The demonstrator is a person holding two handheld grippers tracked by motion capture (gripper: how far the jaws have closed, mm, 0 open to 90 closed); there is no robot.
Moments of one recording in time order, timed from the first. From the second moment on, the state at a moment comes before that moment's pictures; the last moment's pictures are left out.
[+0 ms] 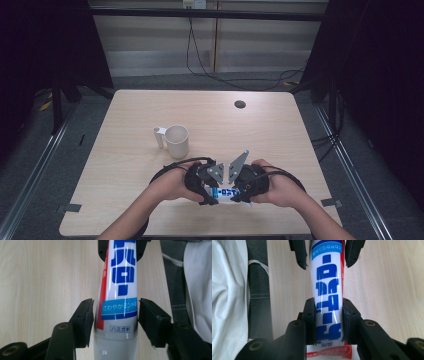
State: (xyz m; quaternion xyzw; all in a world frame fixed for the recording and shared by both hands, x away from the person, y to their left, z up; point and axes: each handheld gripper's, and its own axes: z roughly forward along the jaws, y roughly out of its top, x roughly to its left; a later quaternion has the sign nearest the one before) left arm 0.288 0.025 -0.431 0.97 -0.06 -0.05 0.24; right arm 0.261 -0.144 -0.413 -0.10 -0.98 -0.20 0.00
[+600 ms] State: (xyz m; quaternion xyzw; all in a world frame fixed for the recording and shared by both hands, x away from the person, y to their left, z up) left arm 0.286 0.027 -0.430 0.97 -0.04 -0.07 0.25; right arm 0.261 -0.140 -0.407 -0.10 -0.97 -0.22 0.02
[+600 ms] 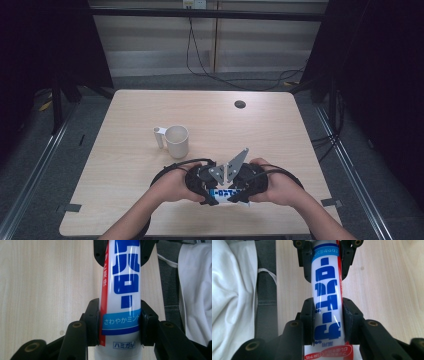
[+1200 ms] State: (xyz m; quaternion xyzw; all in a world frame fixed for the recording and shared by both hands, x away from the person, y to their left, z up) left arm 0.293 0.043 -0.429 0.97 0.00 -0.07 0.24; right arm 0.264 -0.156 -0.400 -0.14 -0.95 -0.28 0.00
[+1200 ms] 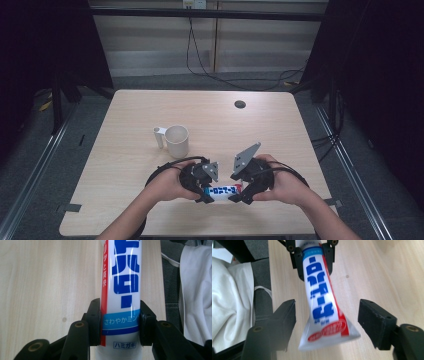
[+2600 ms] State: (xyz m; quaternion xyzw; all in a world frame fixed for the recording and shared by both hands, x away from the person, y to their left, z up) left arm 0.295 0.046 -0.418 0.95 -0.05 -0.07 0.29; right arm 0.258 -0.141 -0.396 -0.10 -0.96 -0.26 0.00
